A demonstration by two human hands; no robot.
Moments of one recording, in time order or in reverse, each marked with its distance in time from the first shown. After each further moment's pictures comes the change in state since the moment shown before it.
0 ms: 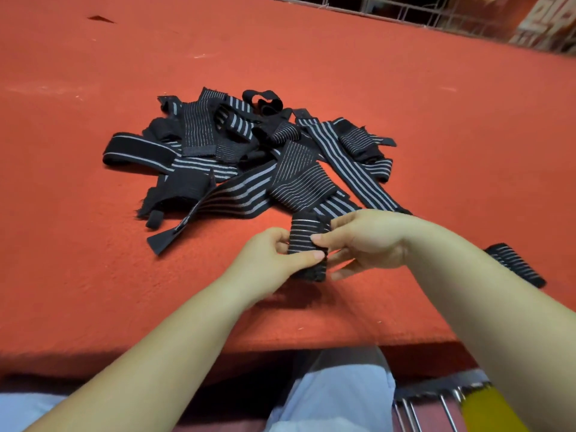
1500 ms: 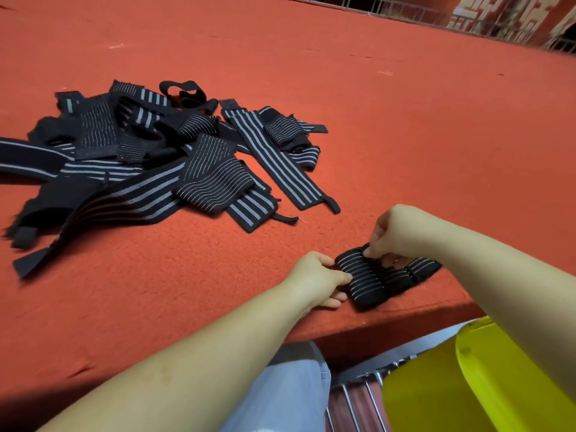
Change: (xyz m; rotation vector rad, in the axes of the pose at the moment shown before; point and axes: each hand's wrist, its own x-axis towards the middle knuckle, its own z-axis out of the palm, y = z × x) left_hand 0.051 0.002 0.187 -0.092 -0.242 -0.381; right_hand -0.061 0.082 -0.135 -0.563 0.537 0.311
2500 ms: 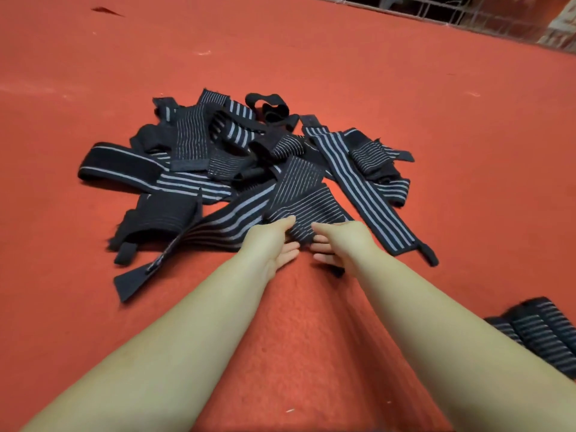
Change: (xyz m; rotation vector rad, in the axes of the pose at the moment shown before) left_hand 0.026 0.043 -0.198 -0.585 0.444 0.032; right_hand 0.084 -0.189 0.094 0.999 -0.088 -0.080
